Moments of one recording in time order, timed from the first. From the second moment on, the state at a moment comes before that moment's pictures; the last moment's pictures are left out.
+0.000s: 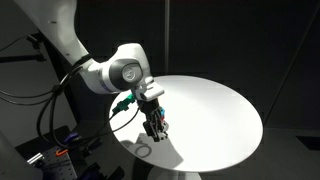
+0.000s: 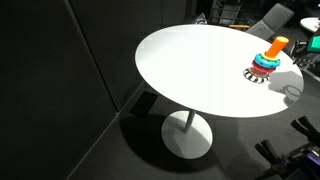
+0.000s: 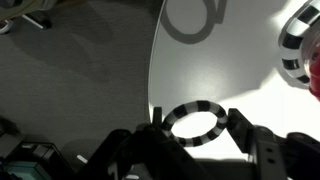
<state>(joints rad) -0.19 0.12 -0.22 -2.53 -0.75 2.72 1.26</state>
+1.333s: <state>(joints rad) -0.12 0.13 -0.16 -2.55 -0.28 2.69 0.69</state>
